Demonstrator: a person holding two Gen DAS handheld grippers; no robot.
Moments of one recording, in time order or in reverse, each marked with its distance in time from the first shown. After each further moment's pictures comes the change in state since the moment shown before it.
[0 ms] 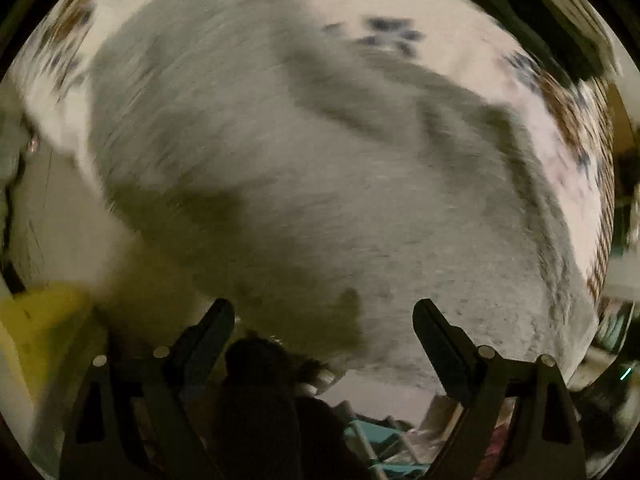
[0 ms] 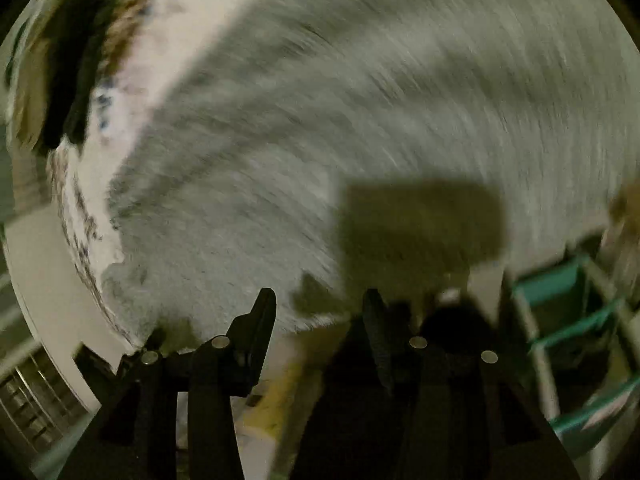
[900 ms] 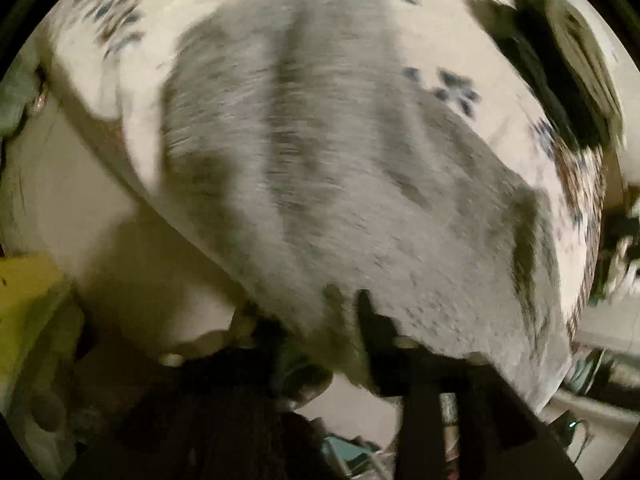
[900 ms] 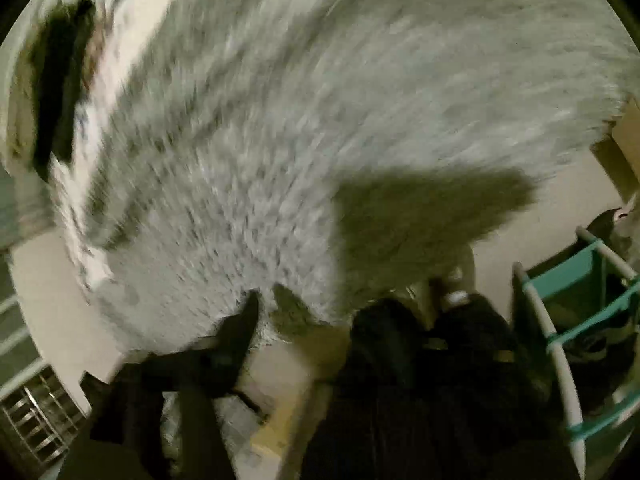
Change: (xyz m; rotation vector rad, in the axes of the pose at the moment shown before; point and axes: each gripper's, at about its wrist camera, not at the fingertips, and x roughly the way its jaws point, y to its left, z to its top) left arm -0.036 0.040 -0.018 -0.059 -0.071 -0.064; right arm 0.059 -0.034 -0.185 0.036 -0.130 0.071
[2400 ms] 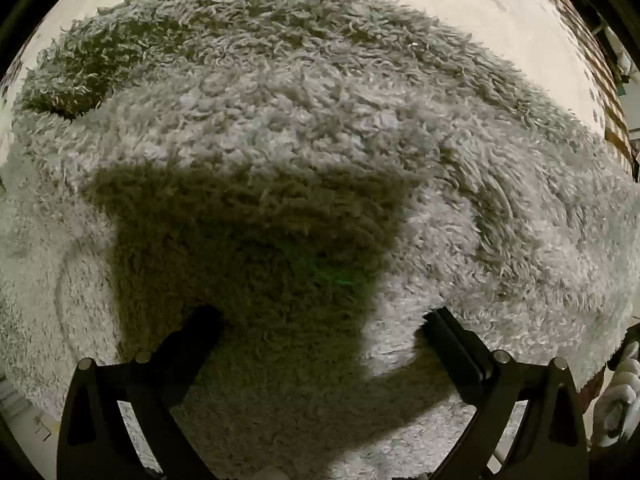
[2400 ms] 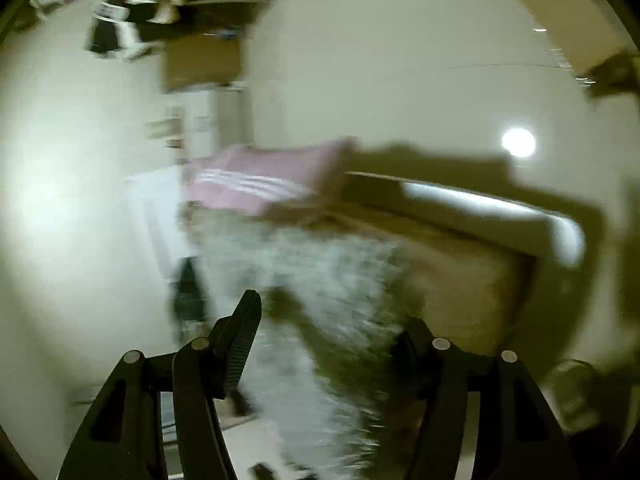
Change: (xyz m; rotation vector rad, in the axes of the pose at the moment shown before) left arm 0.156 -0.283 -0.074 0.593 0.174 0.201; right arm -0.095 -0.286 0.175 0.424 -0.522 0.826
